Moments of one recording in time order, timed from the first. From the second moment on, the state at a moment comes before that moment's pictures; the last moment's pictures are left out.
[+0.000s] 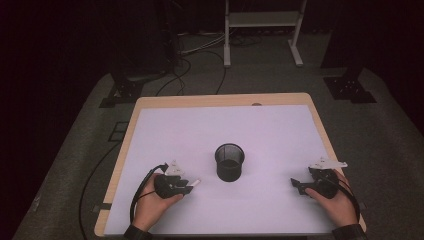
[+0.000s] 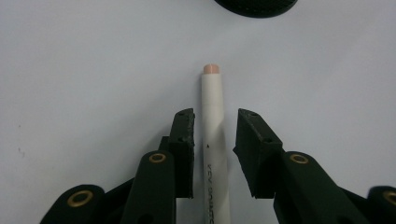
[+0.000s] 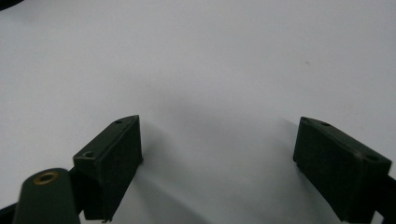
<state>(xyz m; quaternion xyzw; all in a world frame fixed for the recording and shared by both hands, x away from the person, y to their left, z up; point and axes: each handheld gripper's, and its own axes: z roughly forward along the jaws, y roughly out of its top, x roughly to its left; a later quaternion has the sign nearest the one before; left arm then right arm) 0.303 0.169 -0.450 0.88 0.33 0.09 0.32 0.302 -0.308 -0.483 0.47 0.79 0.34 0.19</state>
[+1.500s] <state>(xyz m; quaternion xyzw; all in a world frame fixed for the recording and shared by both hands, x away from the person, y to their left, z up) 0.329 0.146 -0.436 0.90 0.34 0.06 0.27 0.302 -0.308 -0.483 0.47 0.79 0.34 0.19</state>
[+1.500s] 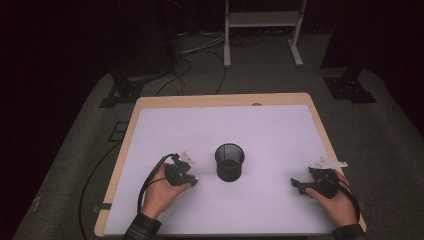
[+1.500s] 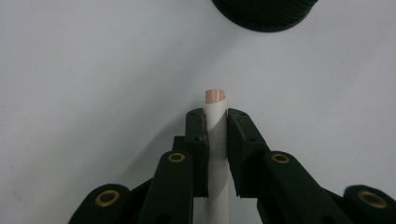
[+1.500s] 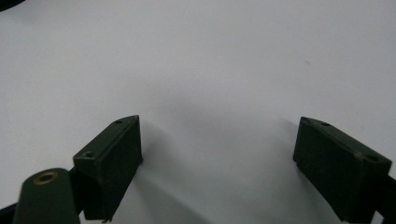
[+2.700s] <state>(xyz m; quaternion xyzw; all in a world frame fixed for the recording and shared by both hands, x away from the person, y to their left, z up) 0.329 0.153 -0.357 0.84 0.29 0.08 0.45 0.302 -0.308 -0.483 0.47 0.79 0.34 0.19</state>
